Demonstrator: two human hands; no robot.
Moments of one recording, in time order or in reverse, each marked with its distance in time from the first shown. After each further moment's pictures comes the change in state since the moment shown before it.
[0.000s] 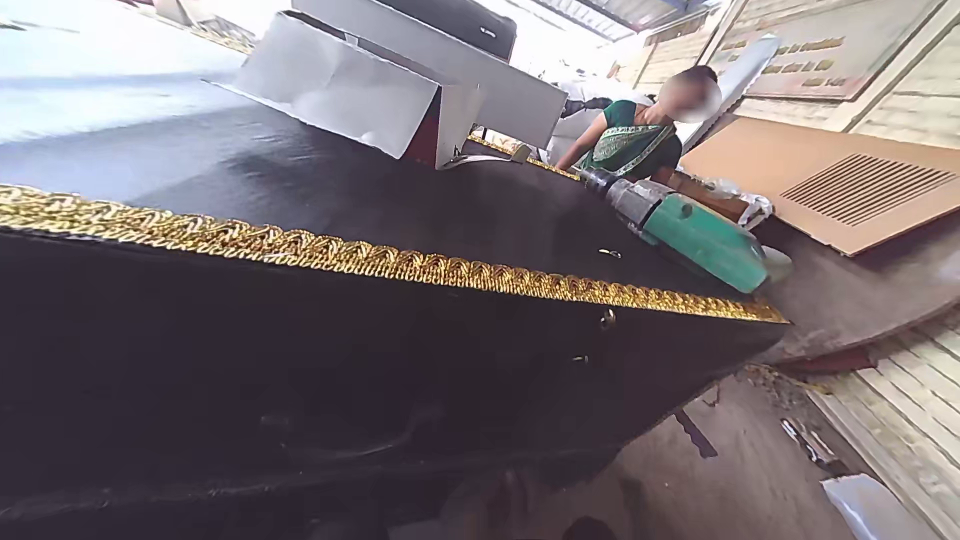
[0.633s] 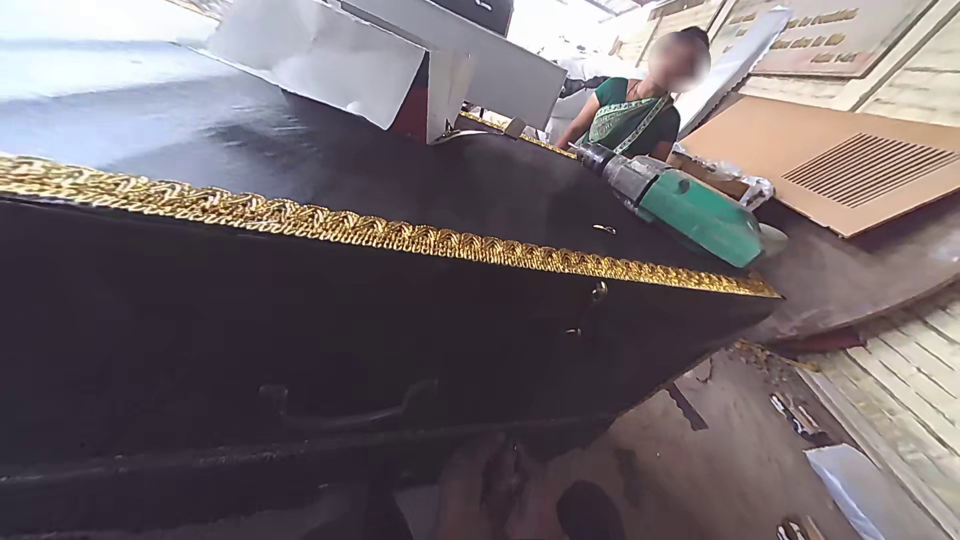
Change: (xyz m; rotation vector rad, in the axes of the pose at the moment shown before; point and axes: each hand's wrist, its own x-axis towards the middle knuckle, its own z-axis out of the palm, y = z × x) left_hand -0.022 0.028 0.016 -0.217 0.021 -0.107; right_hand 0.006 0.015 0.017 1.873 -0.366 0.587
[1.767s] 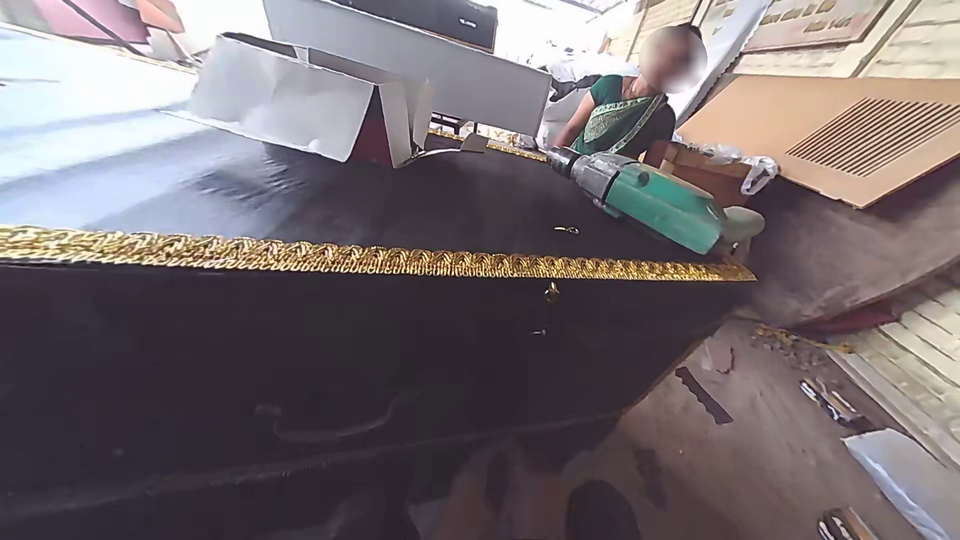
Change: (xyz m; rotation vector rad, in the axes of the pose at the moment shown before) left_hand 0.029 -0.003 0.002 0.037 0.040 -0.188; right_hand -0.013 0.004 -0.001 -2.366 0.383 -0.788
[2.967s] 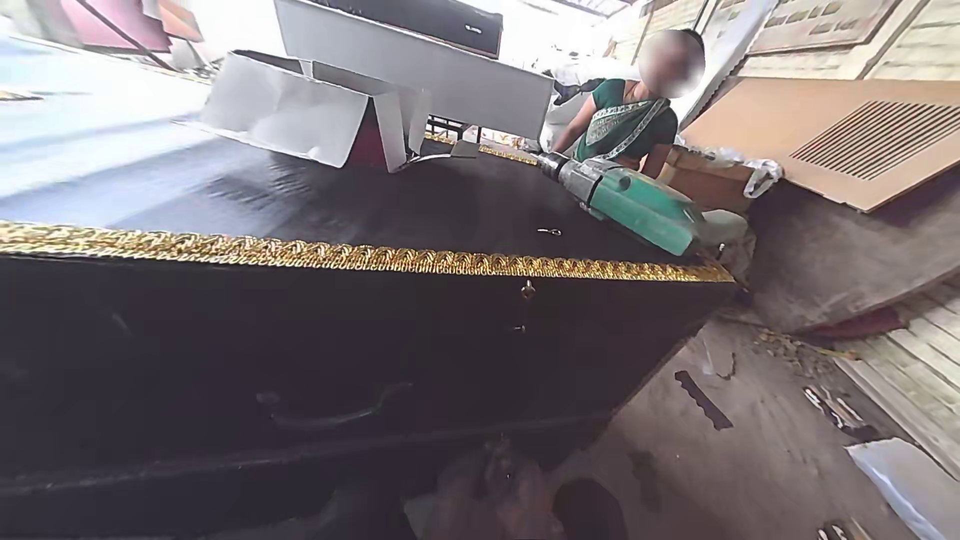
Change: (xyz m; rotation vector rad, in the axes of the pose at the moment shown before) left_hand -0.004 -0.025 -0.030 0.263 -0.086 0.361; right_hand 0.017 0.003 -0.009 2.359 -0.338 0.975
